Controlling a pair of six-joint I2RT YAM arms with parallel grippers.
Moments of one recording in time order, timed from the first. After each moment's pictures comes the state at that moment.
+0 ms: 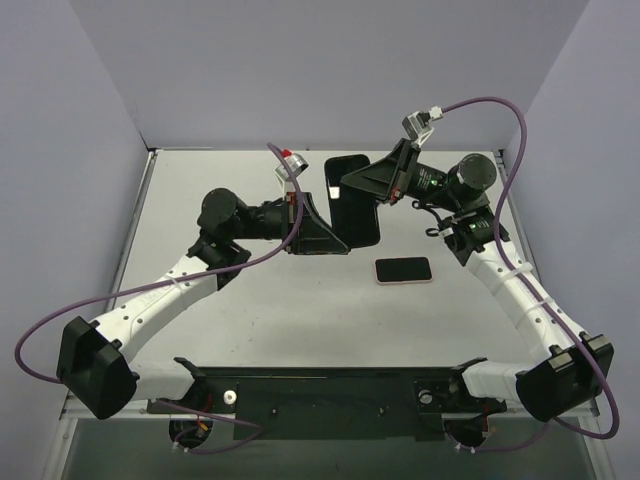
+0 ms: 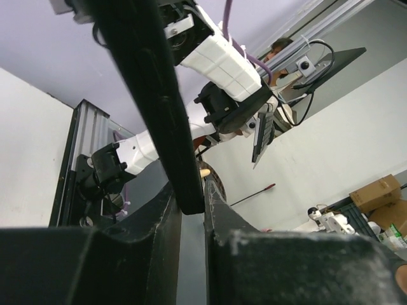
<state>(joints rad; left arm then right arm) -0.66 1.28 1.05 0.66 1.00 -1.27 0.39 1.26 1.17 0.41 -0.86 1.31</state>
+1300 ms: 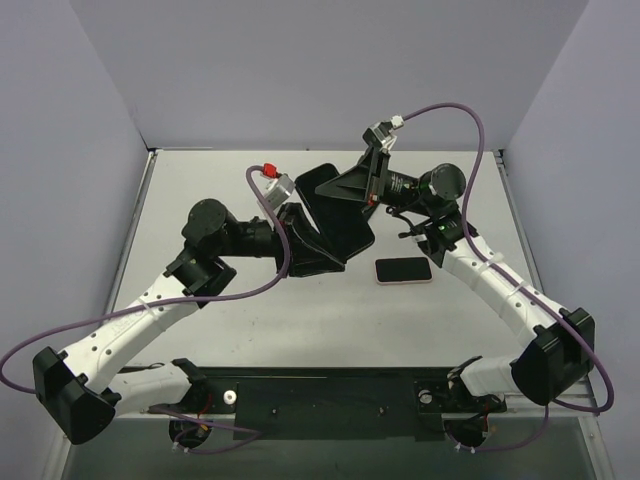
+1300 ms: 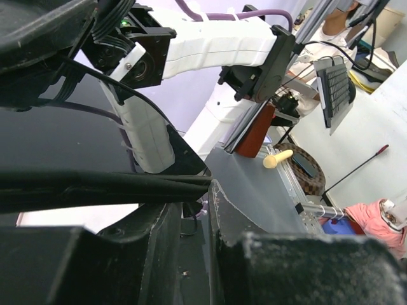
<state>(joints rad) -0.73 1.12 1.05 0.38 0.94 -0.70 0.54 1.35 1.16 0.65 -0.85 1.59</state>
